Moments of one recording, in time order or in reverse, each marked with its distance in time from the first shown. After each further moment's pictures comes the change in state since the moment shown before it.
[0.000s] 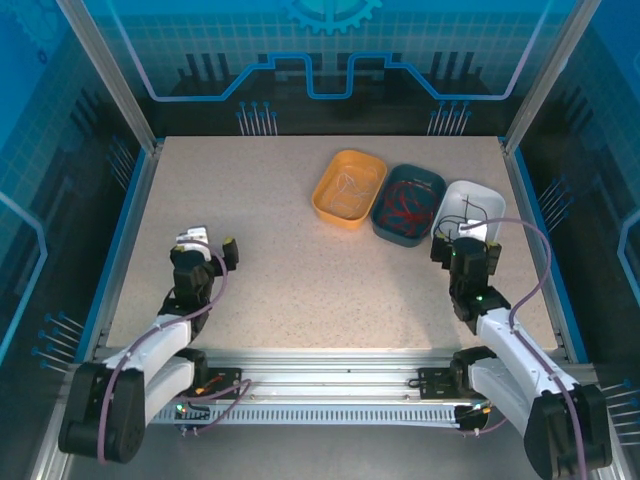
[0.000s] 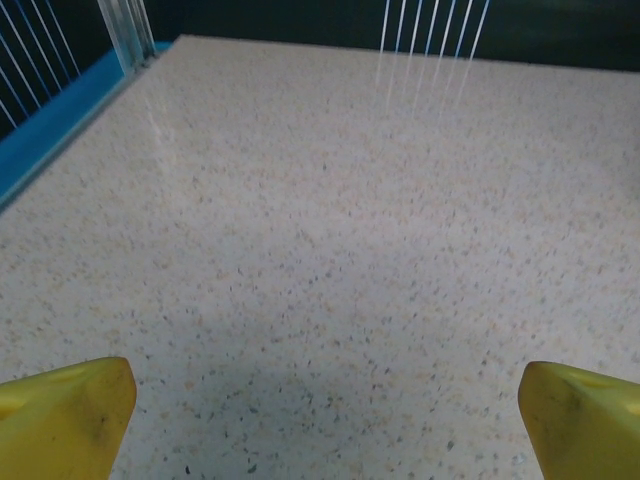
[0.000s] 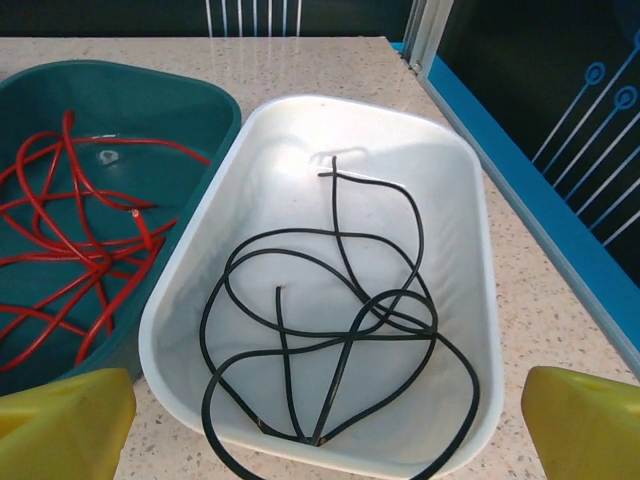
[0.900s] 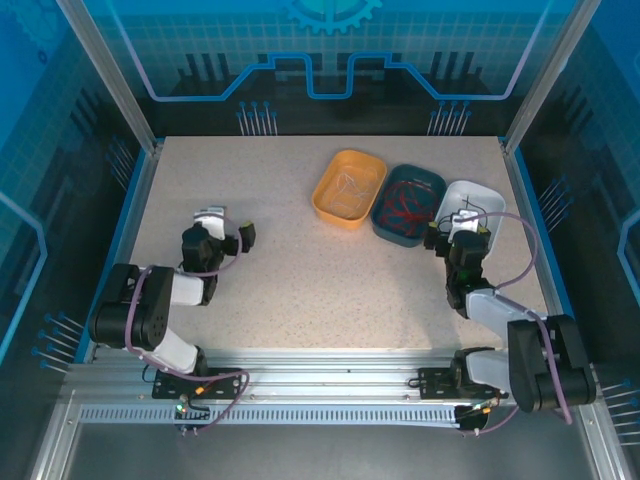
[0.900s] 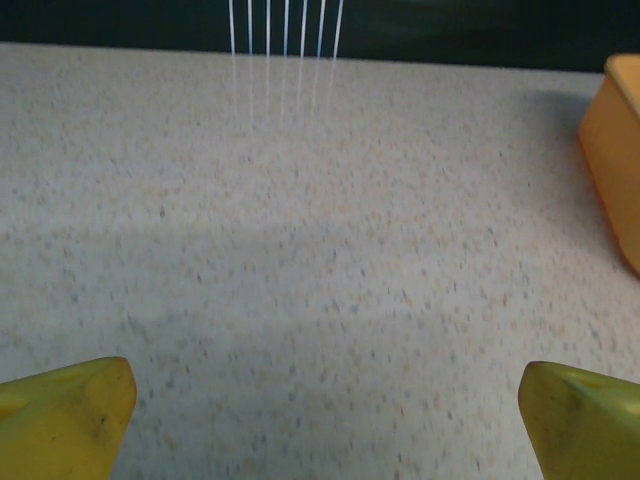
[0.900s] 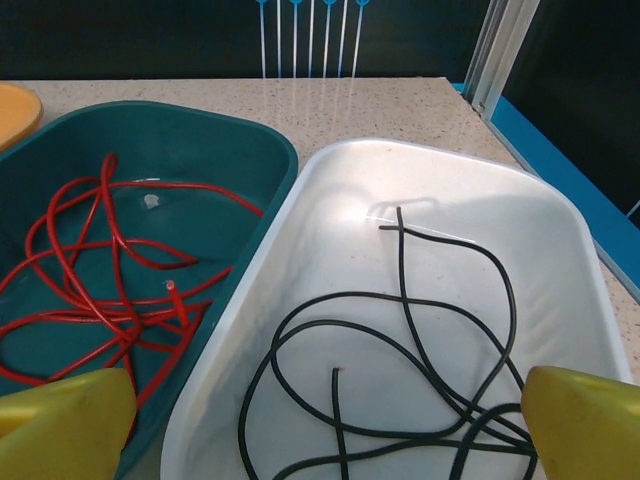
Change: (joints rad) left arm 0.069 0.559 0.184 0.429 0.338 0.047; right arm -0.078 0.375 -0.026 0.520 -0.159 -0.068
